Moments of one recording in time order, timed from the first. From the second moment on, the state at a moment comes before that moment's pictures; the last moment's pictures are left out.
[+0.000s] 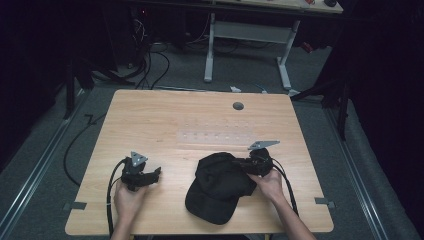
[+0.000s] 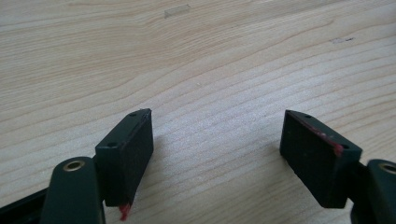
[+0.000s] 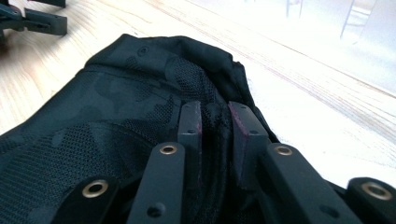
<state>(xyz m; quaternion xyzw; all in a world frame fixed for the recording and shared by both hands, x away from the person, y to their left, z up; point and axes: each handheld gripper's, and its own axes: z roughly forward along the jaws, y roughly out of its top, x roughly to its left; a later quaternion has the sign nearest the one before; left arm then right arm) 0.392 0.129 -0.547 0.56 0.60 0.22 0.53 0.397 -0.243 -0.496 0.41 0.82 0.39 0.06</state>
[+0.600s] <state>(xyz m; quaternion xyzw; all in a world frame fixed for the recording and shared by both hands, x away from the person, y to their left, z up) 0.392 0.129 -0.547 0.56 0.60 0.22 0.53 0.382 -0.254 -0.472 0.39 0.80 0.45 0.07</state>
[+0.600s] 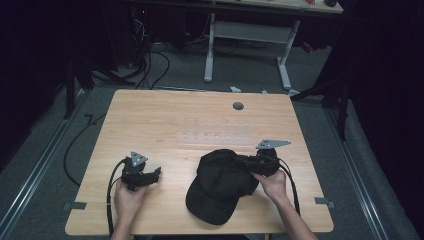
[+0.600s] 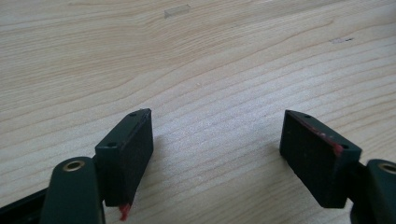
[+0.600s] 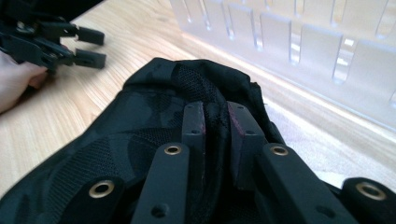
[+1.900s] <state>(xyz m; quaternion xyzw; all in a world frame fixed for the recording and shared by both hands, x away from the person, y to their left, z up) 0.377 0.122 -0.502 0.57 0.55 0.09 0.60 0.361 -0.261 -0.407 0.31 0.78 0.54 0.09</state>
